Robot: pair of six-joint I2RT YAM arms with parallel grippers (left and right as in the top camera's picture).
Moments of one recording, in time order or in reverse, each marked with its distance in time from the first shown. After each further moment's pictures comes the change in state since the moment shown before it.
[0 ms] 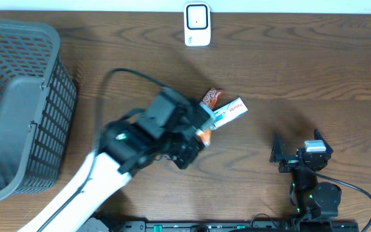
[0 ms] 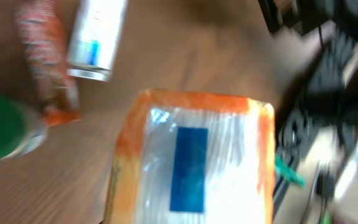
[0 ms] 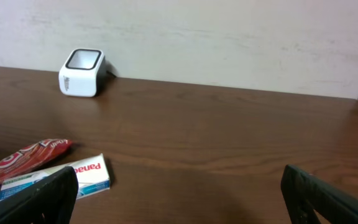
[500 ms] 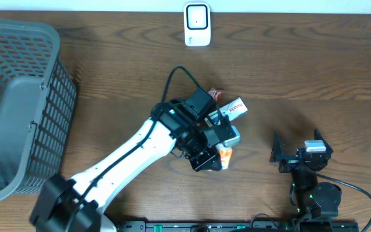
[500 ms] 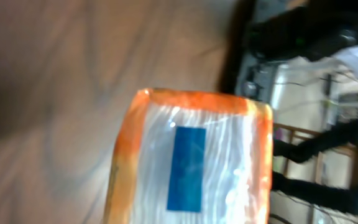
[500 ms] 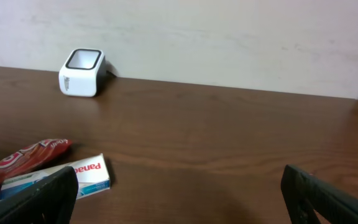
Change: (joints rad) left arm -0.033 0.338 -0.001 -0.002 0.331 0.299; right arm 0.000 0.000 0.000 0.000 0.000 0.000
